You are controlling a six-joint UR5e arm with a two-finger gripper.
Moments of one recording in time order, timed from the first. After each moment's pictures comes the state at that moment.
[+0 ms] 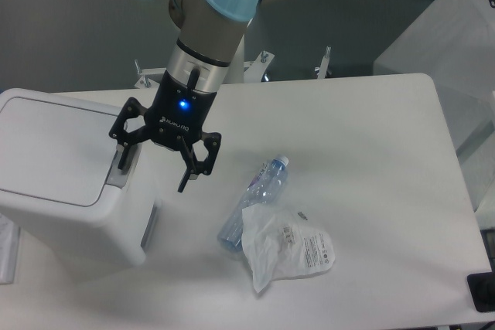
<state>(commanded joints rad) 2.36 -1.70 -1.71 -0.86 0.96 0.37</state>
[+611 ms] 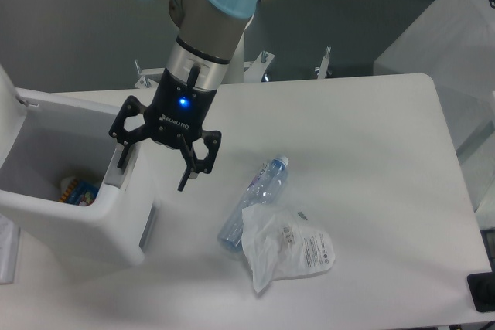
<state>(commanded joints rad) 2.36 -1.68 -1.67 -0.86 0.96 0.36</state>
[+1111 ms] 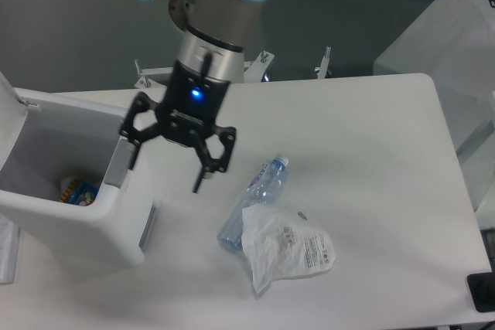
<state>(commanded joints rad) 2.45 -1.80 -1.58 -0.86 0.96 0.44</state>
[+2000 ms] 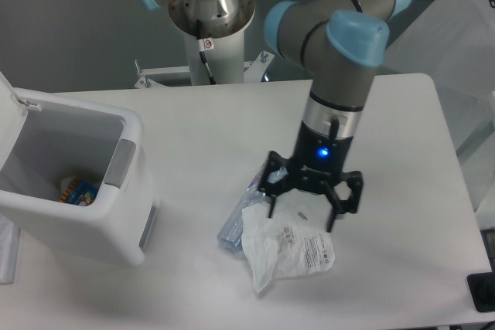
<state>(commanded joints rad) 2.59 -1.97 -1.50 -0.87 1.25 0.76</state>
